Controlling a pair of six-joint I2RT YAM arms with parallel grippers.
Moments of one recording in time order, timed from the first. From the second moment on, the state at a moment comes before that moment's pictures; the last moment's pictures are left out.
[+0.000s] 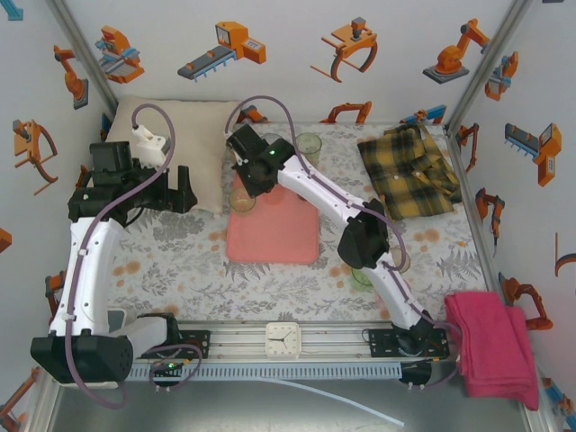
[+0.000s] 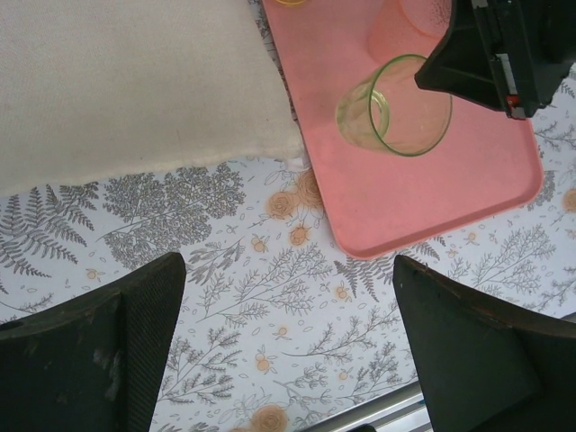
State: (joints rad) left arm -0.03 1.14 1.29 -0.89 0.34 0.15; right arm 0.84 2.38 2.44 -1.05 0.05 0.21
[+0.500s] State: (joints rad) left arm -0.03 1.16 1.29 -0.89 0.34 0.15; right arm 0.81 2.42 2.45 -0.94 0.08 0.19
